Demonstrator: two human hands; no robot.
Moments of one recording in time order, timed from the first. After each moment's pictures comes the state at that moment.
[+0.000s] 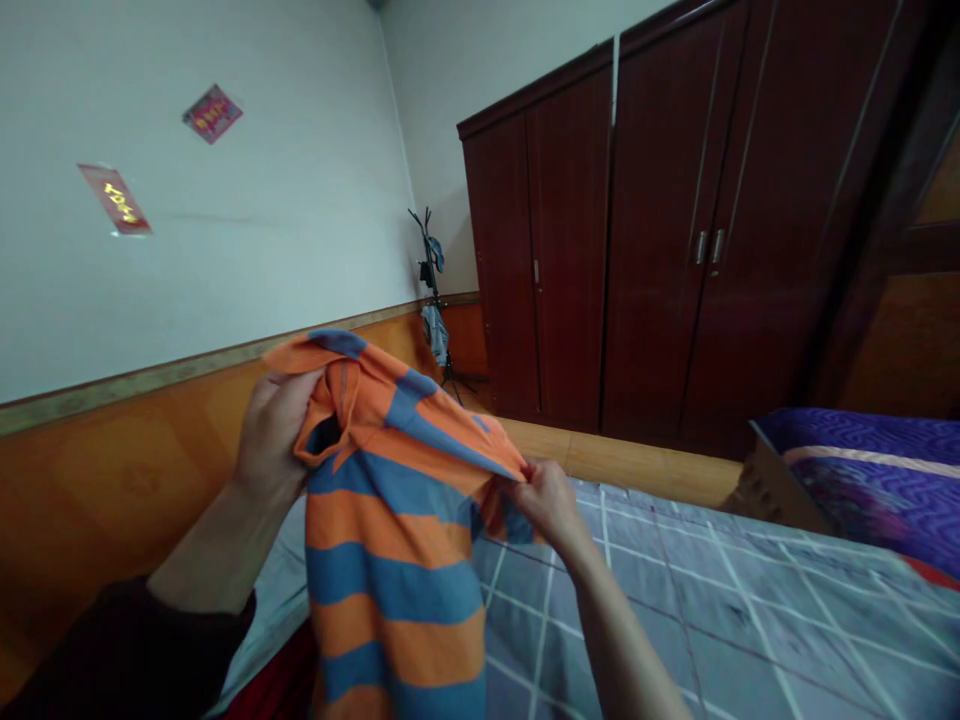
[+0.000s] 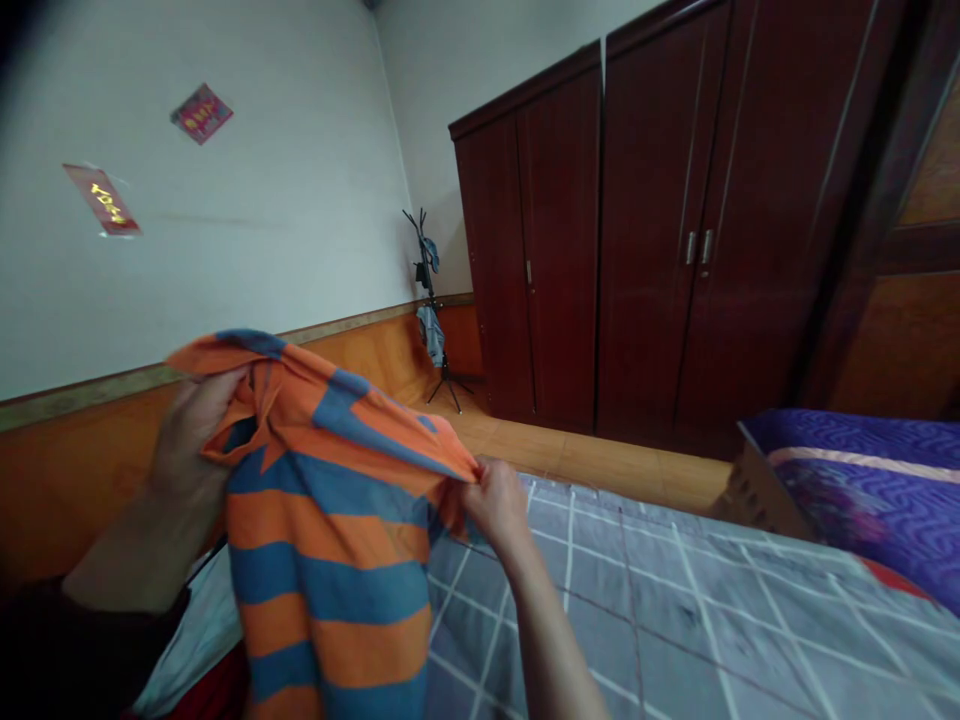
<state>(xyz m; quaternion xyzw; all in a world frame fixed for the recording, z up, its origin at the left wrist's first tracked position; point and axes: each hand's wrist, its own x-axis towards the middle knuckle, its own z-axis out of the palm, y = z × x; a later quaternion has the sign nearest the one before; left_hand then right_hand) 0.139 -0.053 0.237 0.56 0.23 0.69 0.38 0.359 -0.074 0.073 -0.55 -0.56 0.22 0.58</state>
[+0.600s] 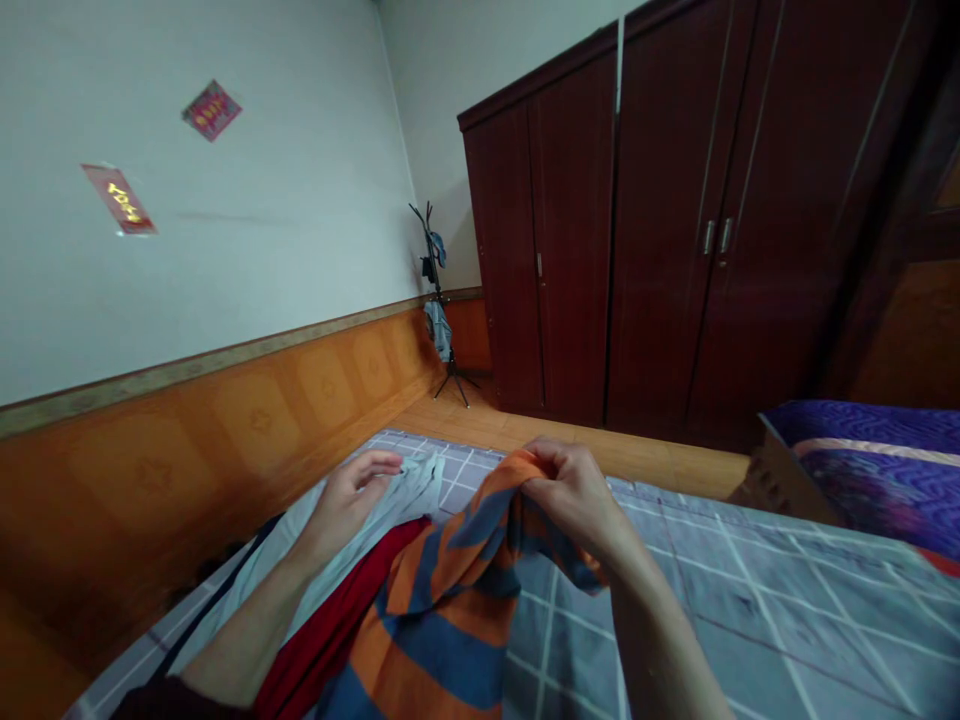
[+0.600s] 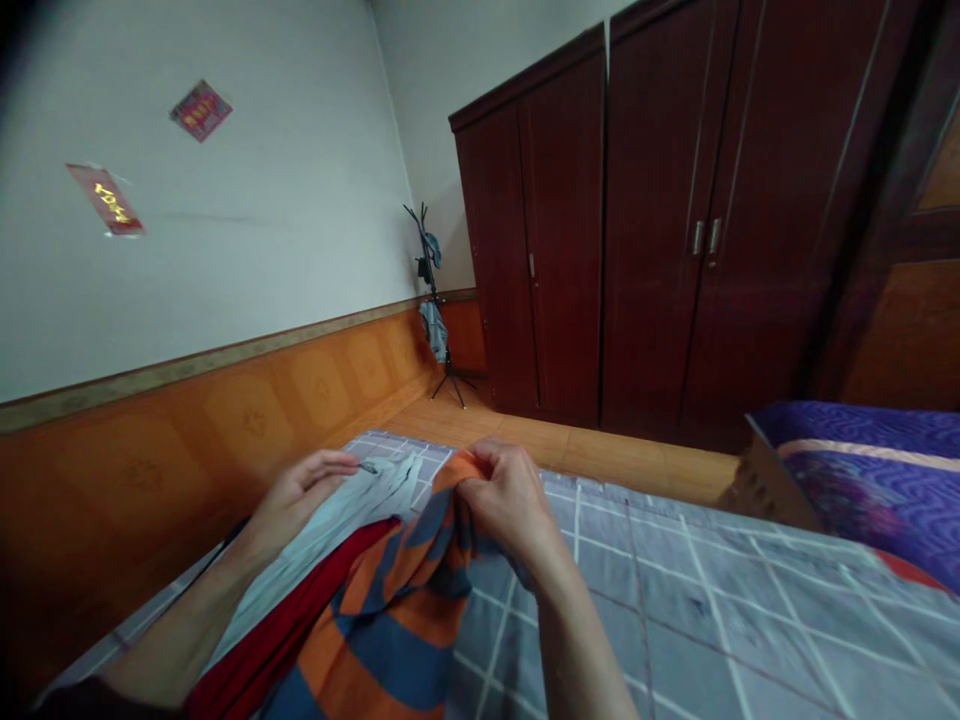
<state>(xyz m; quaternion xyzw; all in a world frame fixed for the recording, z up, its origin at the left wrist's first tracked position) 0.096 -0.015 0.113 0.77 0.39 0.41 0.29 0.355 -0.122 0.128 -0.53 -0.59 0.24 0.56</state>
